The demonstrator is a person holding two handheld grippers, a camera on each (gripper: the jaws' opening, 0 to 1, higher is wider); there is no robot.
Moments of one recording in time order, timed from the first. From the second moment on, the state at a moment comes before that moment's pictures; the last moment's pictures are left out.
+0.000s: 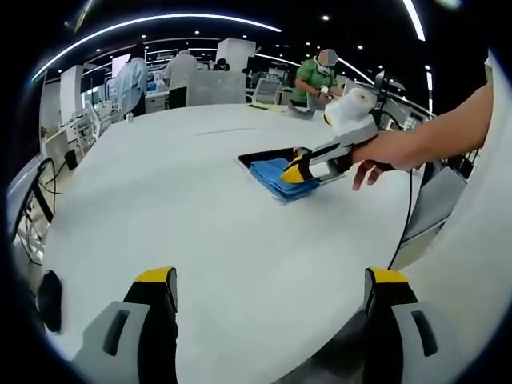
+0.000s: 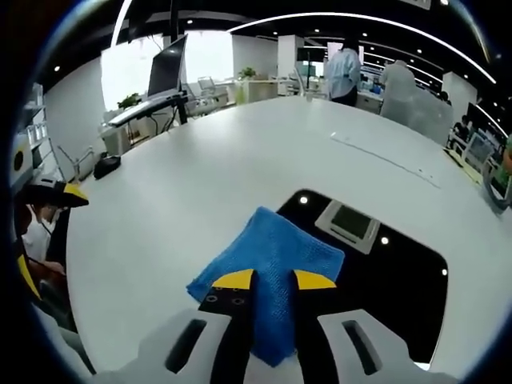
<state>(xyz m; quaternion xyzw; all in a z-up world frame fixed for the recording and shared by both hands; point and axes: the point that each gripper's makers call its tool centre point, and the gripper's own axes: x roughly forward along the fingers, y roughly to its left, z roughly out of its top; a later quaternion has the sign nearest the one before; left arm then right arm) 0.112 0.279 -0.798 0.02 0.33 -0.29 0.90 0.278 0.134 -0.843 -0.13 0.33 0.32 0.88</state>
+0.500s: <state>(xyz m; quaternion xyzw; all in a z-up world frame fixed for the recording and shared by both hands) 0.109 0.282 -0.800 0.02 0.33 -0.29 0.90 0.291 0.136 -0.844 -0.12 0.33 0.30 0.88</state>
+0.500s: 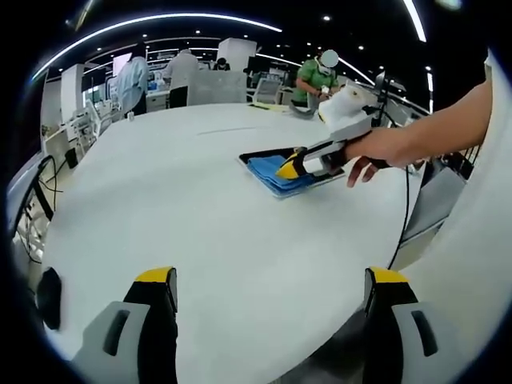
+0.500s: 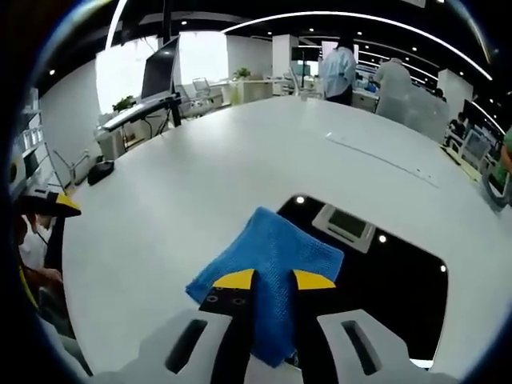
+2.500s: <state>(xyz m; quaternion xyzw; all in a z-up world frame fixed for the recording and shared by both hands) 0.124 0.286 -0.795 0.02 0.32 -0.29 0.90 0.346 0.137 -0.845 -0.12 0.34 0.30 0.88</state>
